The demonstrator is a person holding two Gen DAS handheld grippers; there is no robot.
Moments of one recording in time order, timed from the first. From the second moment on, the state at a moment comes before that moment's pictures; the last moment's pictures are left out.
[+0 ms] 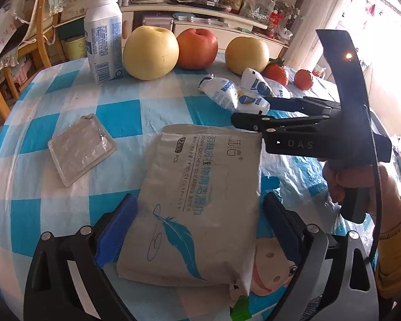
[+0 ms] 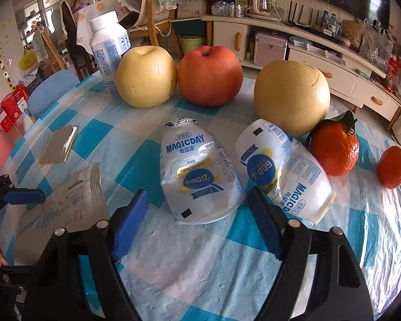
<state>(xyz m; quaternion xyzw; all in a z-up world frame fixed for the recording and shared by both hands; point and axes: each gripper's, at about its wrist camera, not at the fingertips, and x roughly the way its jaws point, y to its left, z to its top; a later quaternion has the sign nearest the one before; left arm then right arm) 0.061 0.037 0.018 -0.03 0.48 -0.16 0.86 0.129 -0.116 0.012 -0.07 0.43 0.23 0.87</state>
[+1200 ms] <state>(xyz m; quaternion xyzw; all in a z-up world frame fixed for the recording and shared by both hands) 0.020 0.072 0.041 -0.08 0.42 -0.13 0.89 0.039 -0.149 0.037 -0.03 0.38 0.20 0.90</state>
